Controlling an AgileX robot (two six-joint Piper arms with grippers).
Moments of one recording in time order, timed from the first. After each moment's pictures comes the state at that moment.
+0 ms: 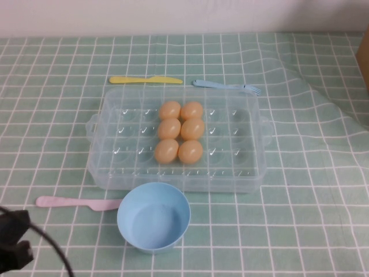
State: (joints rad) right arm 0.03 -0.01 0.03 0.14 0.39 -0.05; left arm -0.09 0.49 -0.46 -0.41 0.65 0.09
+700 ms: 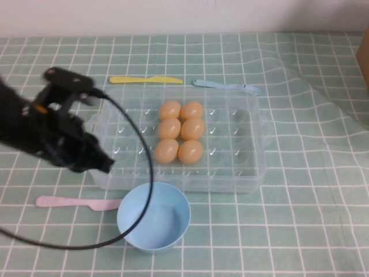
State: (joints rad) right arm 0.03 -0.01 0.03 0.14 0.39 -0.05; left arm -0.27 1.42 -1.06 -0.35 0.84 0.48
